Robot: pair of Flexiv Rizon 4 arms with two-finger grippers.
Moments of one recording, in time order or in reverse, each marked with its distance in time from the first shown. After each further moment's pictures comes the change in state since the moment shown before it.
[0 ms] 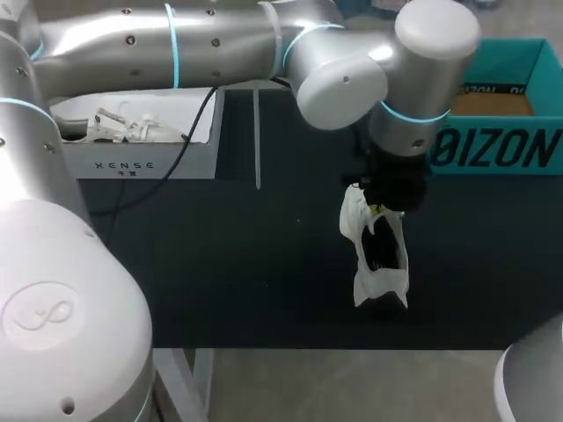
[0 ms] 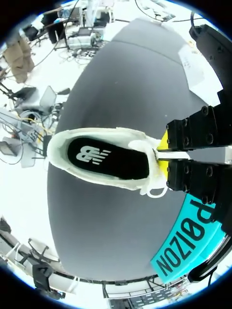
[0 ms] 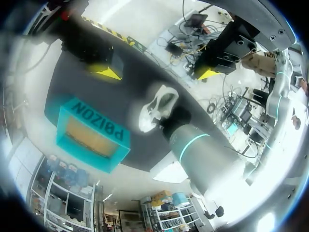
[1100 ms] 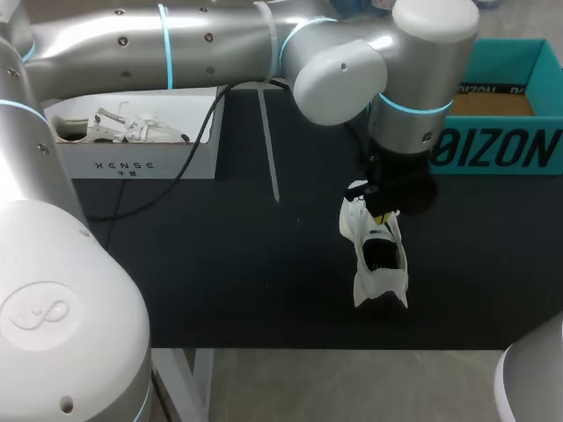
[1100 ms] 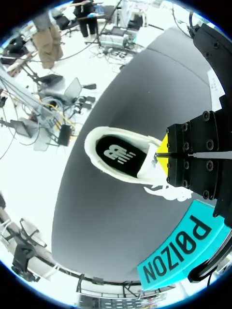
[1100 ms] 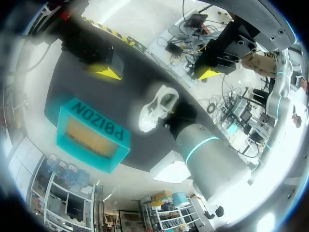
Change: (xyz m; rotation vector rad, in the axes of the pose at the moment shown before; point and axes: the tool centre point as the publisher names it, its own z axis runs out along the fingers) left arm 0.015 -0.037 -0.018 0.127 0.035 -0.258; right arm 0.000 0.000 0.000 0.000 0.000 0.000
